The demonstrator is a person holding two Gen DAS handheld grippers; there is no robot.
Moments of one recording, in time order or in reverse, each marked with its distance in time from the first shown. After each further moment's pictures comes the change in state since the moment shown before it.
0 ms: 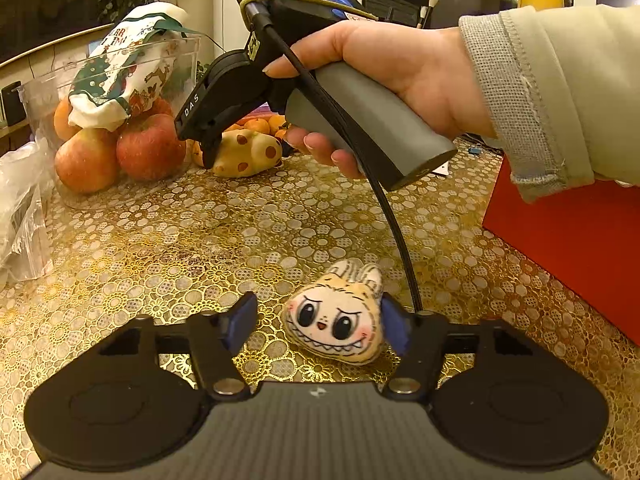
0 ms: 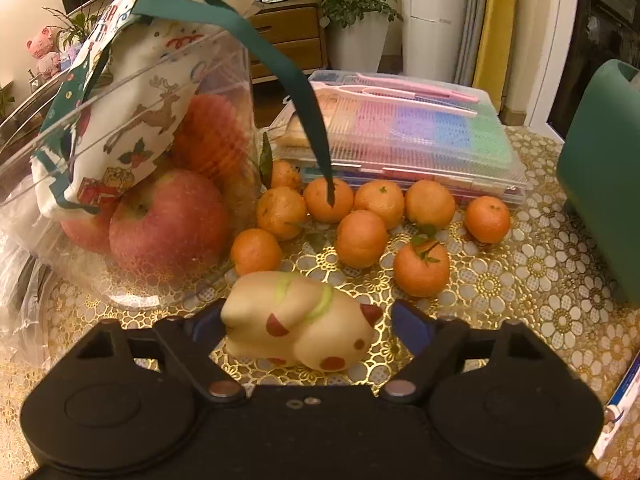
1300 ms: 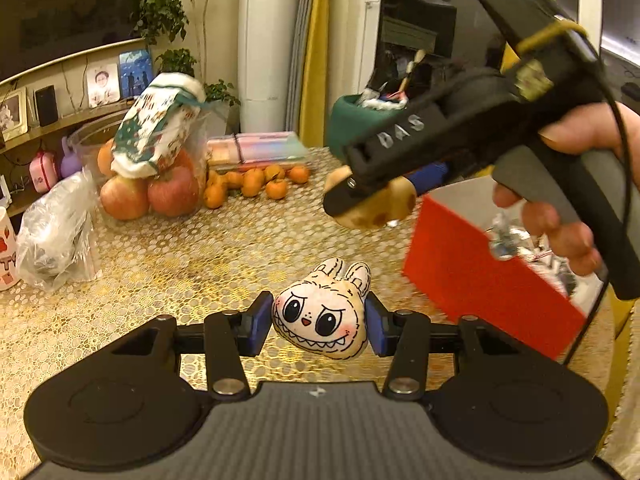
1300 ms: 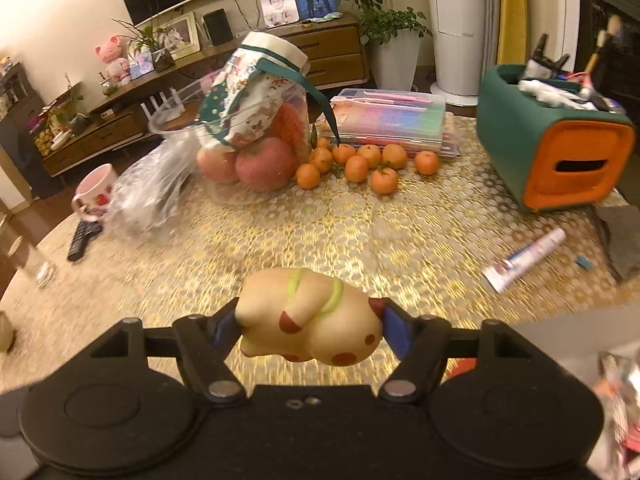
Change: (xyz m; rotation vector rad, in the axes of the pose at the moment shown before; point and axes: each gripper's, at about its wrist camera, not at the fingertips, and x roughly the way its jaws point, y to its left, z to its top) left arm -0.120 -0.067 0.039 -0.071 -0.037 0.057; right arm -0.216 -0.044 -0.104 -0.044 -0.033 0.164
